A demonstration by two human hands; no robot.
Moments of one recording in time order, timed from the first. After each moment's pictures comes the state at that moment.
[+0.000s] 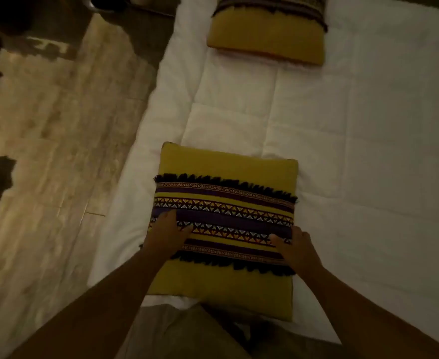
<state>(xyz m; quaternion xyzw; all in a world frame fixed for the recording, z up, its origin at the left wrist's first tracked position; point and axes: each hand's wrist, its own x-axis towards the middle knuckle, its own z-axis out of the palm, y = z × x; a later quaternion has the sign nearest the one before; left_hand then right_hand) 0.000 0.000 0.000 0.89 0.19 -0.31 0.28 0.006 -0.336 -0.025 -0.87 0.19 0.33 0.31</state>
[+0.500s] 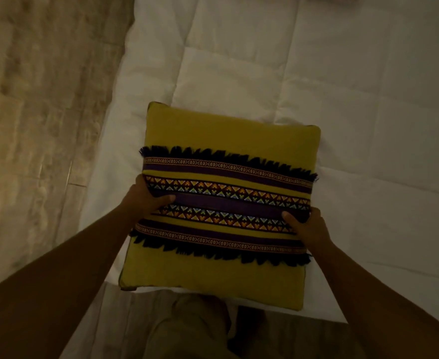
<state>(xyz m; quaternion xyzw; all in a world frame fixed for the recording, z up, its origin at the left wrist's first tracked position) 0.042 0.073 -0.096 0.78 0.32 -0.34 0.41 0.029 -0.350 -0.115 -0.81 0.33 0.32 0.36</state>
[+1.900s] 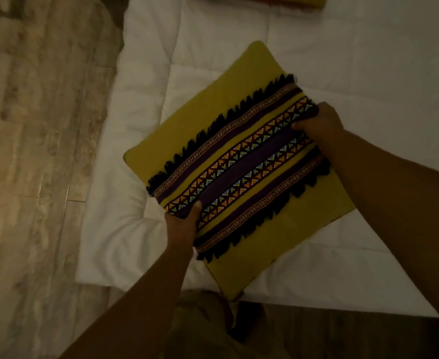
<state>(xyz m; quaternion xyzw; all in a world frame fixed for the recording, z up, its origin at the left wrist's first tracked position) -0.015 -0.065 -0.058 0.58 0.48 -0.12 0.65 0.232 -0.340 0.001 -0.88 0.21 0.22 0.36</state>
